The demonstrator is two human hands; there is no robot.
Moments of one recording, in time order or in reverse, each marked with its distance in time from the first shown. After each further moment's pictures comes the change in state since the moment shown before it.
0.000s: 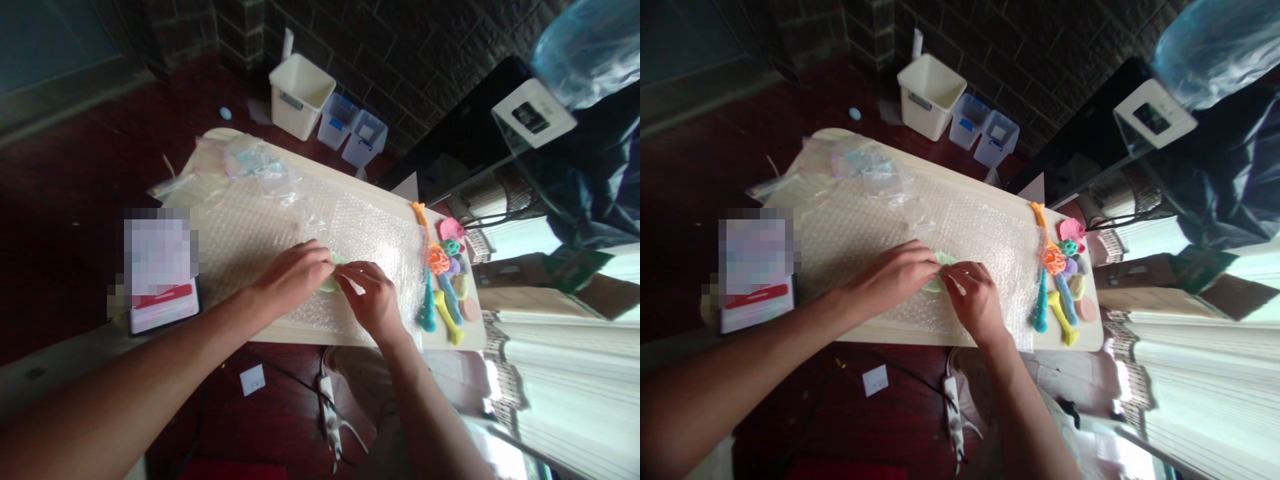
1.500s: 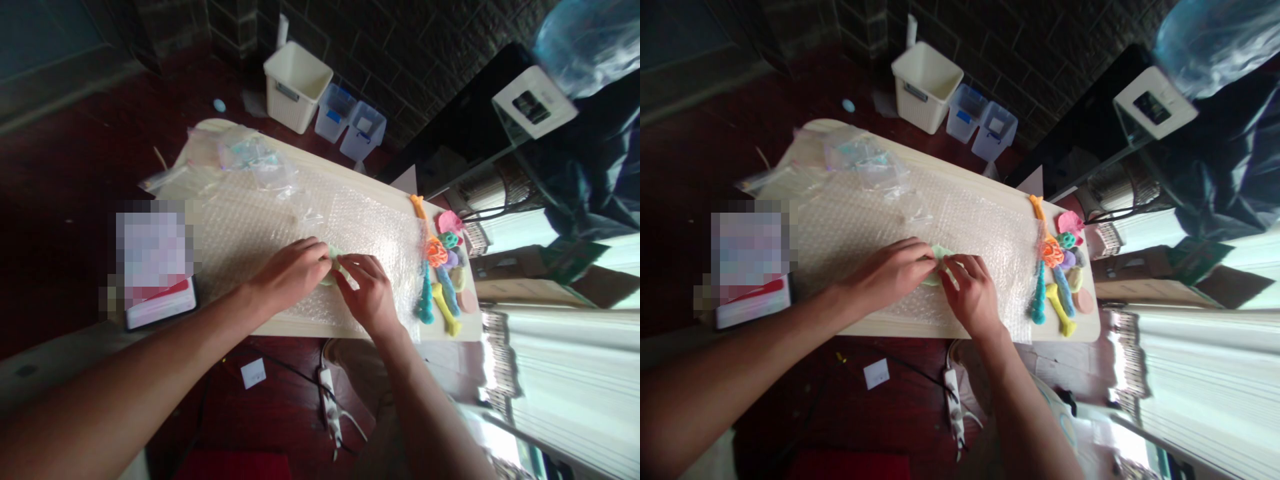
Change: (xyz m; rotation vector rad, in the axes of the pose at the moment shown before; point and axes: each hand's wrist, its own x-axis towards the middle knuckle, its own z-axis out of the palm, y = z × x) left_hand -0.004 0.005 0.001 0.131 0.019 0.015; right_hand -0.002 0.000 0.007 -0.120 0.033 -0.097
